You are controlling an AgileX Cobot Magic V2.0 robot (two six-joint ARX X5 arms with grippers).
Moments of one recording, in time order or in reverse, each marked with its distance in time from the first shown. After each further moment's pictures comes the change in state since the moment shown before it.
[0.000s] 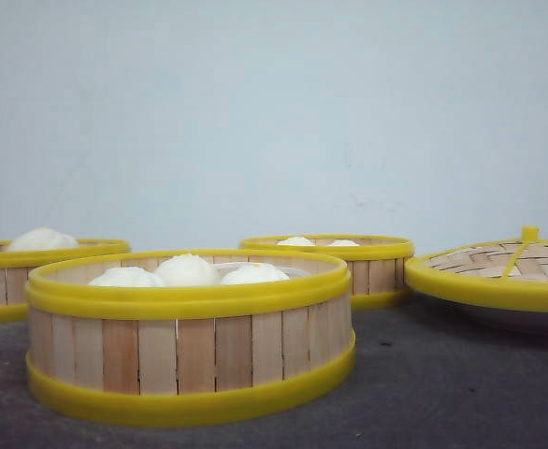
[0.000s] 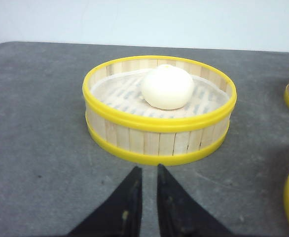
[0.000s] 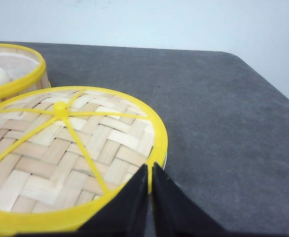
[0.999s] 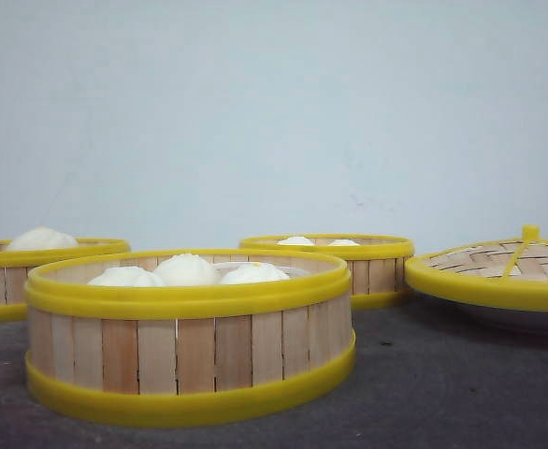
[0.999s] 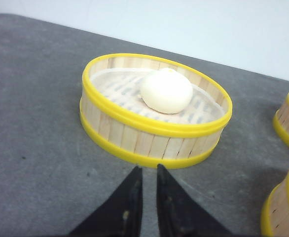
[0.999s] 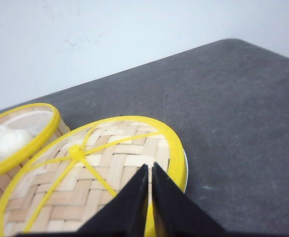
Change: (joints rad) left arm 0.000 0.000 0.009 -0.013 -0.002 -0.182; right arm 0.000 0.003 0.008 0.050 0.000 0.366
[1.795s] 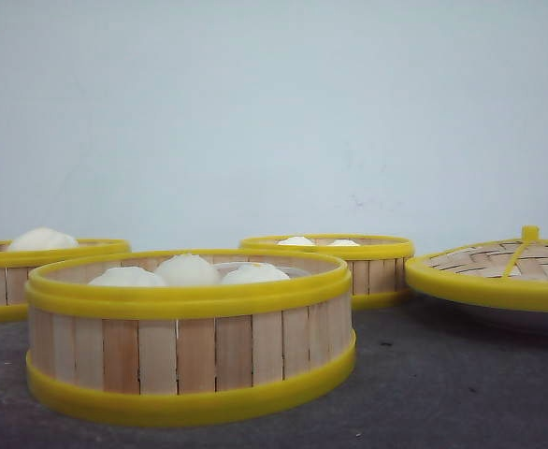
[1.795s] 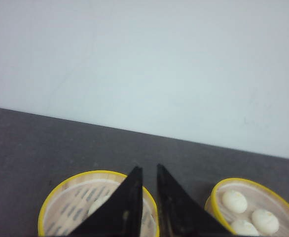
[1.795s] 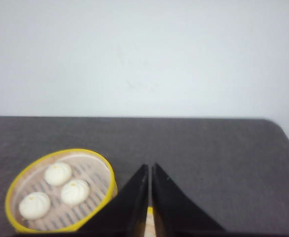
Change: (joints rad) left arm 0.000 0.661 0.937 -0.212 0.103 0.036; right arm 0.075 0.698 1.000 -0.350 -0.109 -0.293
